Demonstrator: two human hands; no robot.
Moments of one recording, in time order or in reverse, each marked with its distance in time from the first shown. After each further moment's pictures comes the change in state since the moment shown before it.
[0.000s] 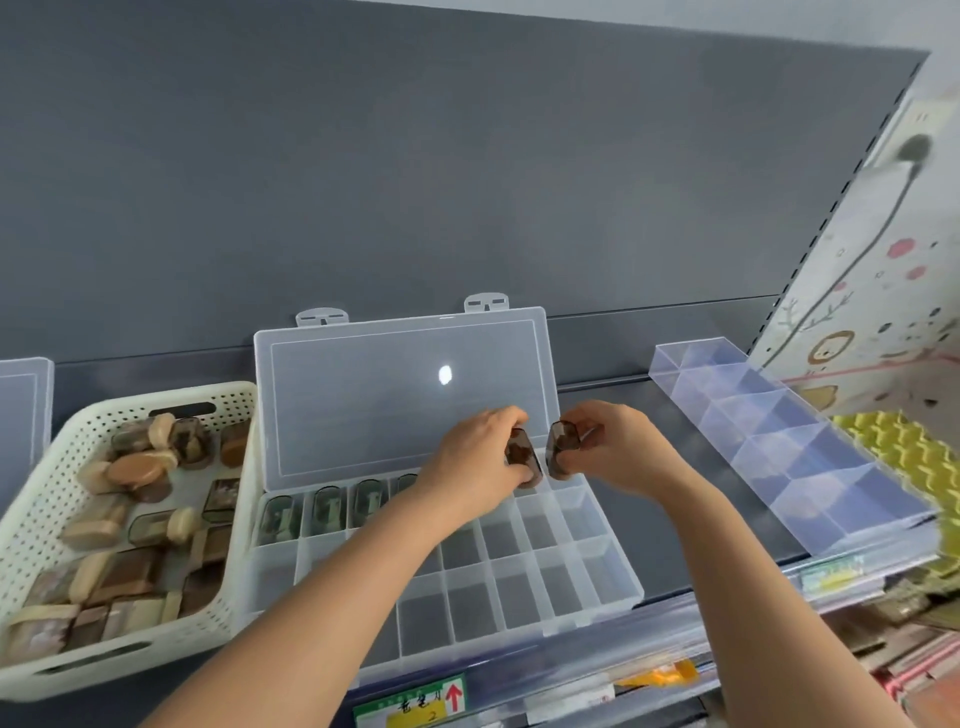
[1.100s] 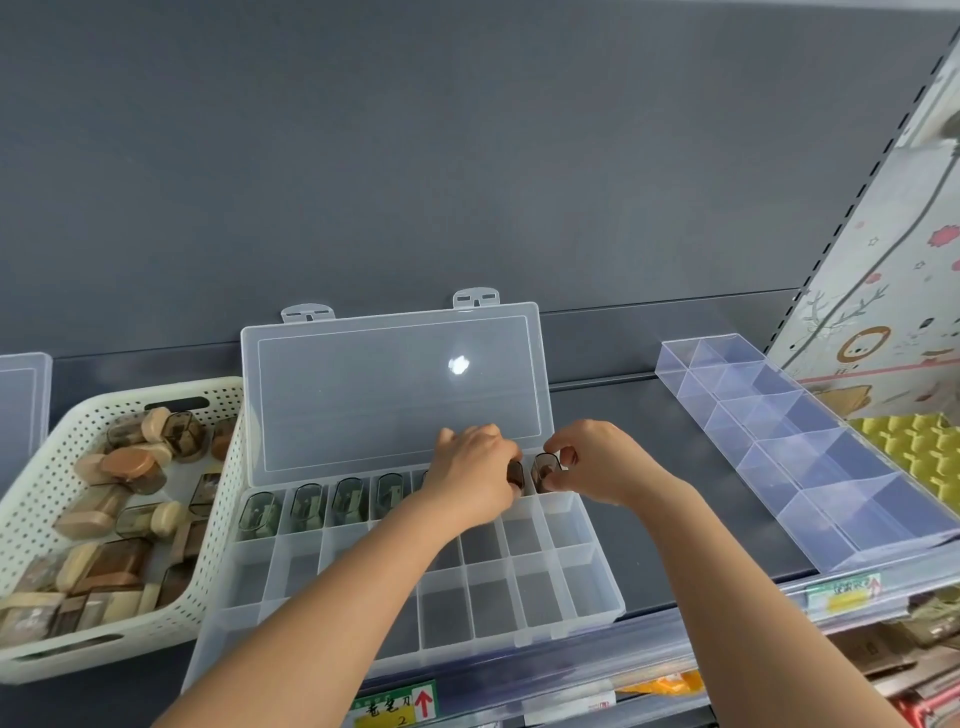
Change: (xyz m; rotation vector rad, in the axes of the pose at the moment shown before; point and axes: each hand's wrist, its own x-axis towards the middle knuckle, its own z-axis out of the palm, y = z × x) left_hand 0.023 -0.001 0.038 0.373 -0.077 -0.044; right_hand 0.026 0.028 0.015 -0.328 -0.150 -0.094
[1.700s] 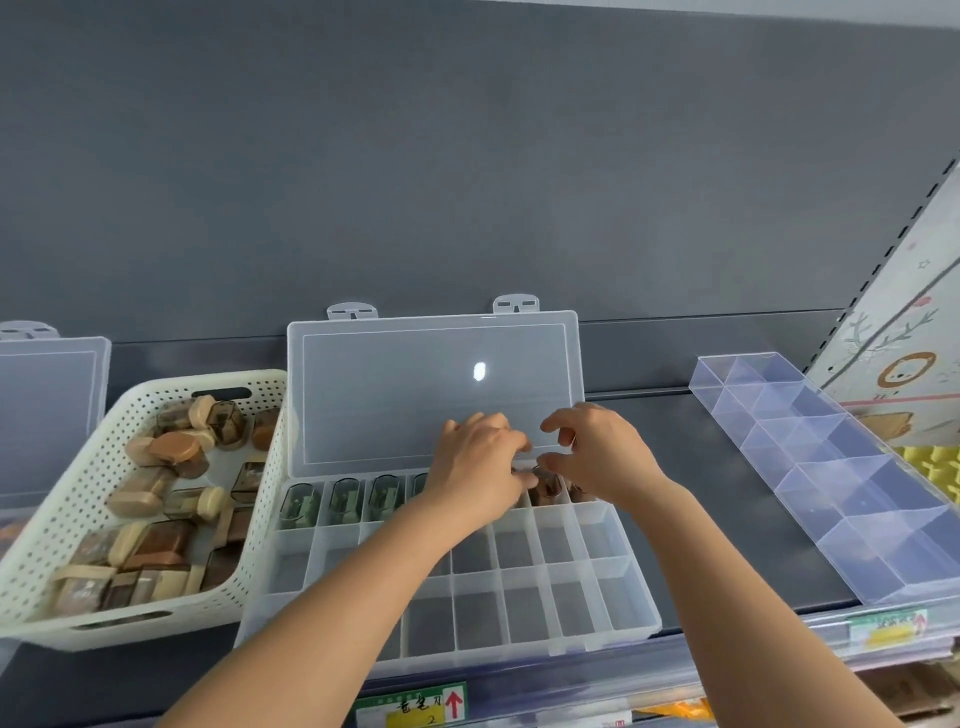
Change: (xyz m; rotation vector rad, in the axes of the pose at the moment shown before) left_hand -0.017 -0.019 -0.018 -0.091 0.127 -0.051; right_hand 0.008 -0.040 -0.001 0.008 0.194 -0.108
